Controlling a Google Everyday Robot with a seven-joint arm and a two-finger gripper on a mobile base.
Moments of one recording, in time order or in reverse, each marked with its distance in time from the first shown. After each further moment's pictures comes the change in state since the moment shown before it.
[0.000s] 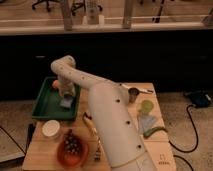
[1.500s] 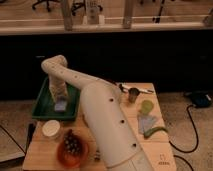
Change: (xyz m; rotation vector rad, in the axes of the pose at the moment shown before) arm -0.052 -0.024 -0.014 -0.004 -0.136 -0.223
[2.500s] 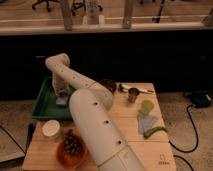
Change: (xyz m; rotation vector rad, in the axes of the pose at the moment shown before) arm 0.064 -0.012 0.023 0.025 0.053 0.032
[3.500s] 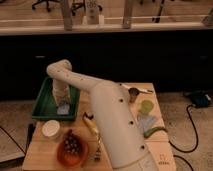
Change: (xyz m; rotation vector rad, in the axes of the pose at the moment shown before) arm -0.080 0.022 -0.012 0.019 -0.054 -0.070
